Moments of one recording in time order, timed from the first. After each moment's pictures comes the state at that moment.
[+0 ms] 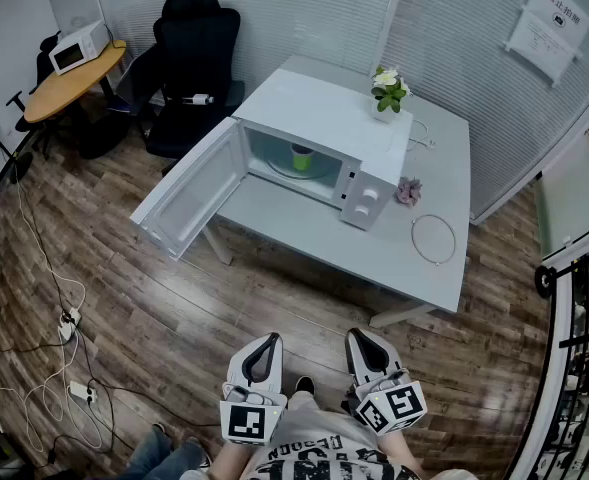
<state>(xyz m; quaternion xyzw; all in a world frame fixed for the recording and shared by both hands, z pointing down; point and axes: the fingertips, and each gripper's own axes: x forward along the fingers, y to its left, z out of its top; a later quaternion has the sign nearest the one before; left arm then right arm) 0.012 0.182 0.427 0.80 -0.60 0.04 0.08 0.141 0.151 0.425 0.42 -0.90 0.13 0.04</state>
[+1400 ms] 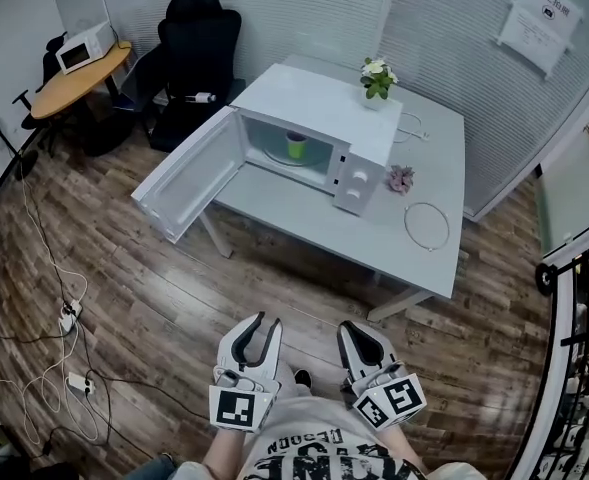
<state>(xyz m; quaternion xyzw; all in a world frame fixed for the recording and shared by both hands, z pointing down) 0.034 0.211 0.404 0.80 -0.59 0.01 0.03 0.159 0.198 0.411 0.39 -0.91 0.13 0.00</state>
